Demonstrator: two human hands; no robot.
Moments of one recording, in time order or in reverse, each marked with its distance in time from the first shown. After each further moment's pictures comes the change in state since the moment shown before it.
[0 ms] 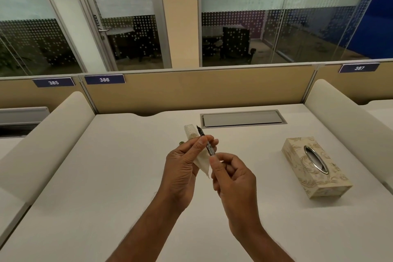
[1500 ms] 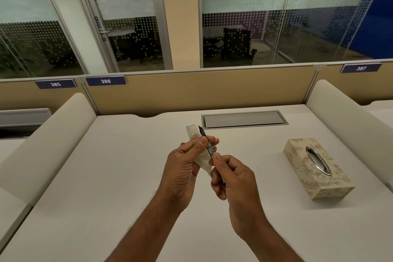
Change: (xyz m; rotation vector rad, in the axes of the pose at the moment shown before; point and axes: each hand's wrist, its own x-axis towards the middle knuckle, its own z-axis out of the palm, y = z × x) left_hand 0.003 0.003 -0.002 0.010 -0.036 -0.002; right_hand 0.004 -0.016 -0.001 0.091 -0.110 0.166
